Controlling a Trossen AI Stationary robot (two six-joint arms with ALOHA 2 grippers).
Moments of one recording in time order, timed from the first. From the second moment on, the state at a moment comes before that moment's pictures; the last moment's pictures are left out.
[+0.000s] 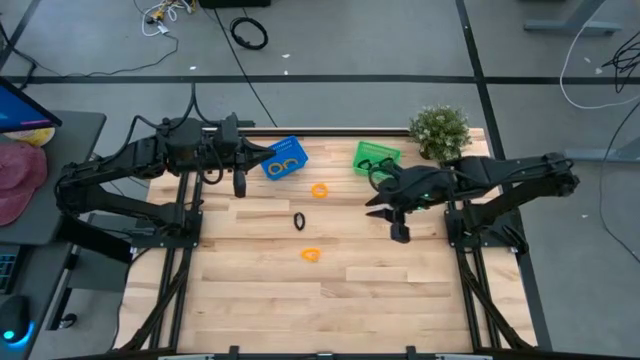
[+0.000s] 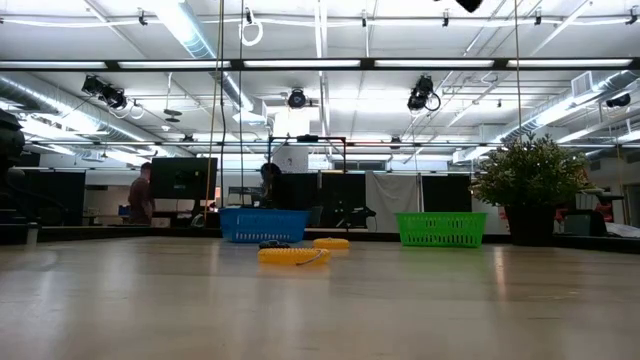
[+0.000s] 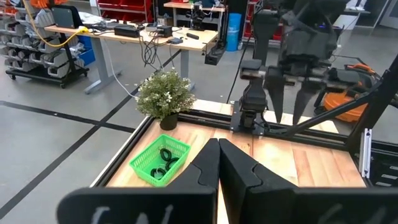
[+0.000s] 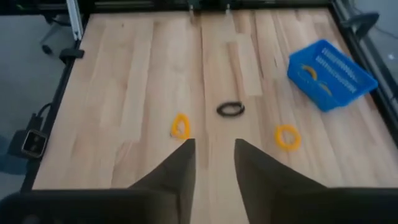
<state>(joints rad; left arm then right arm) 0.12 1.02 1.29 -0.45 -0.12 -0.07 0.17 1.25 1.37 -0.84 0.11 0.13</state>
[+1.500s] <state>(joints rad) -0.03 1.44 1.29 -0.44 0.14 -0.10 0.13 1.32 1.55 -0.98 0.07 0.20</state>
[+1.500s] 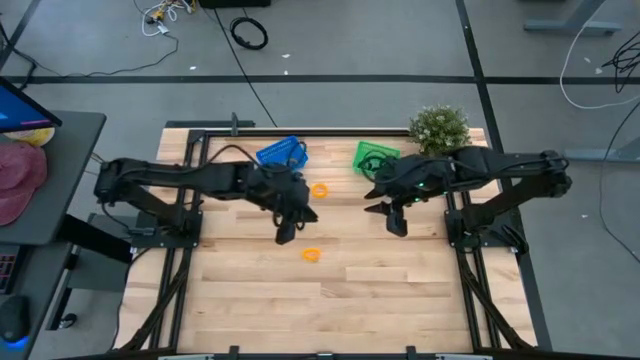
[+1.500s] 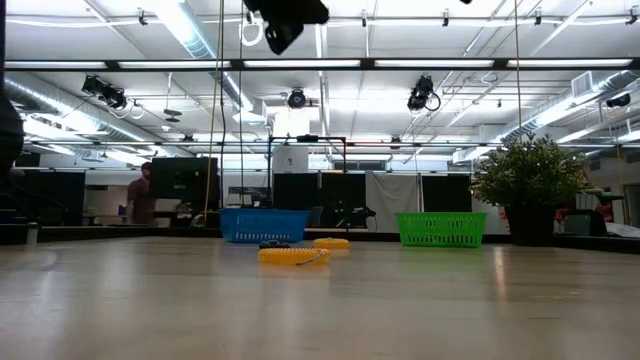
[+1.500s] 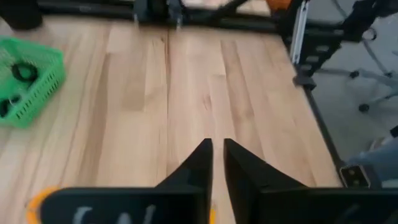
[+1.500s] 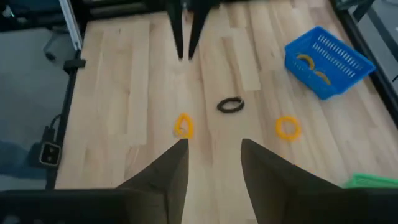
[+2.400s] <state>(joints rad) -0.16 1.85 1.29 -0.58 0.20 0.21 0.13 1.29 1.54 -0.99 0.10 0.22</state>
